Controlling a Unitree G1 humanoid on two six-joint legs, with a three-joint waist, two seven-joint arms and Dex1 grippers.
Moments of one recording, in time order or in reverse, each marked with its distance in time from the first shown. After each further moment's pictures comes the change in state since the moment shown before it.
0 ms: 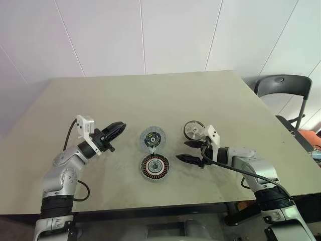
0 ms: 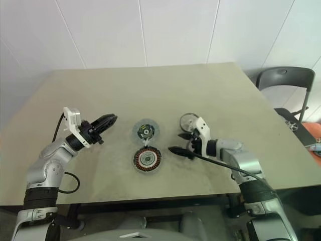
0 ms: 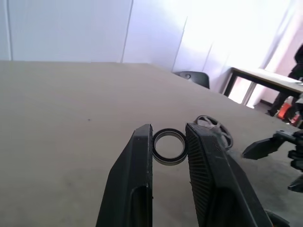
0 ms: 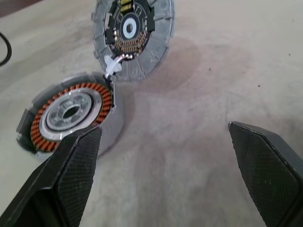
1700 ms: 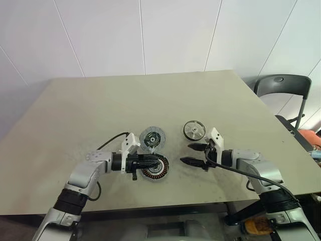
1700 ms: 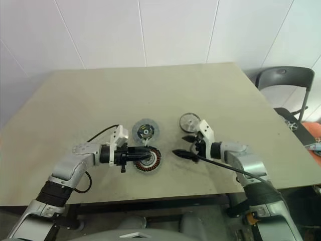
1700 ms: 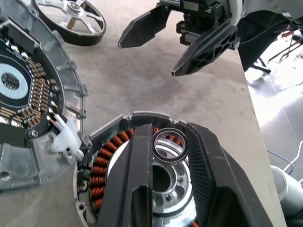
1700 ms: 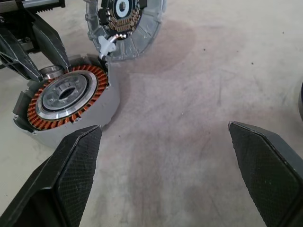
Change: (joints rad) left arm -0.051 0.079 -0.406 -0.007 0.217 0.126 -0.215; right arm 0.031 -0.025 -0.003 0.001 -0.001 0.003 -0.001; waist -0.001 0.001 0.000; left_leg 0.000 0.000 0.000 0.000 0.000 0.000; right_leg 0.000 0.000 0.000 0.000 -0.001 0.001
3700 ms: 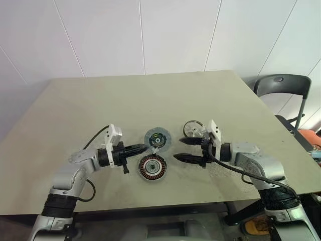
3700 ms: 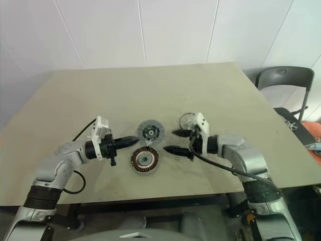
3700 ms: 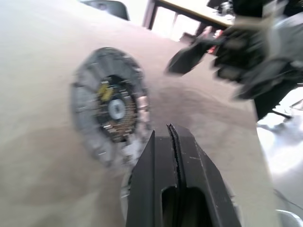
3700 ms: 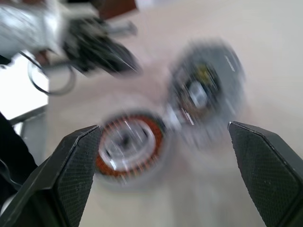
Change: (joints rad) left arm 0.055 0.014 0.192 -0.030 -0.127 -0.012 0.109; right arm -0.090 0.042 0.004 -0.188 0.122 0.092 0.058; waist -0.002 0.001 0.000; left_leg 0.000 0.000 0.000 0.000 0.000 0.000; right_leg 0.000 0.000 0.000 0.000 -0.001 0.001
